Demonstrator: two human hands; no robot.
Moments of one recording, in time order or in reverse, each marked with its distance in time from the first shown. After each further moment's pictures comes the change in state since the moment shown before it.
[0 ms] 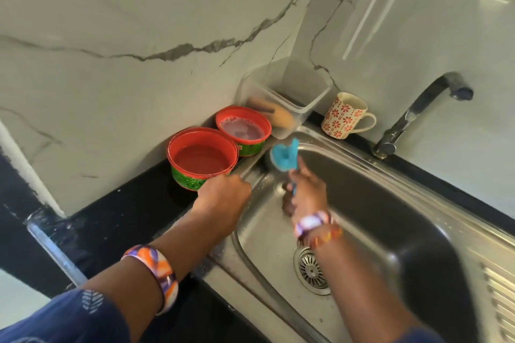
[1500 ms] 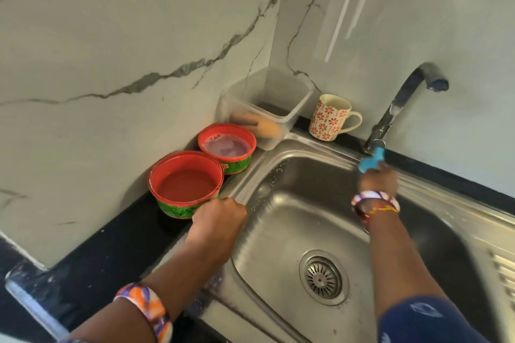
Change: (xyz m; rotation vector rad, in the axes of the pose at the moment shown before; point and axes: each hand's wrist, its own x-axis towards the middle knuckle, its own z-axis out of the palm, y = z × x) left_hand 0.009 0.010 0.003 0.043 -0.033 0.001; right_hand 0.055 -0.042 -0.099 -0.507 0.648 -0.157
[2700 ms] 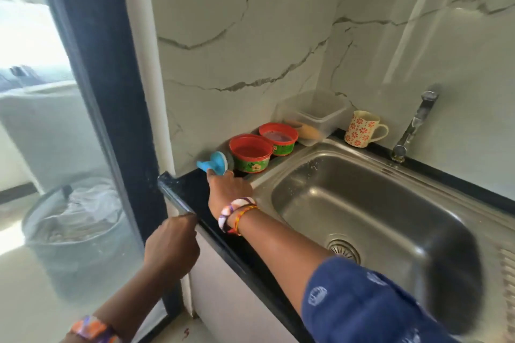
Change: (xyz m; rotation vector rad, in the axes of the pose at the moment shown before) left_hand -0.211 -0.024 0.056 -0.474 0.179 -0.630; right_hand -0.308 -0.040 0.004 -0.616 -0.743 -1.190
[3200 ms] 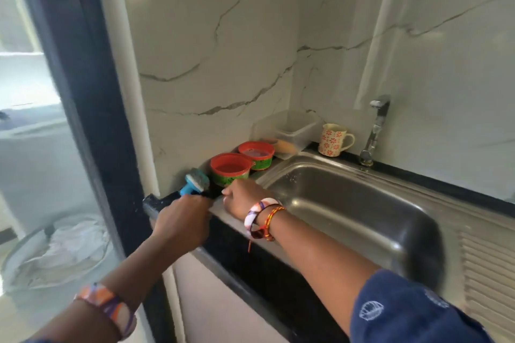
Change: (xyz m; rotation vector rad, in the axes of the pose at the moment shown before) left_hand -0.004 0.049 -0.062 0.099 0.074 0.241; right_hand -0.038 0.047 -0.036 0.264 0.010 0.053
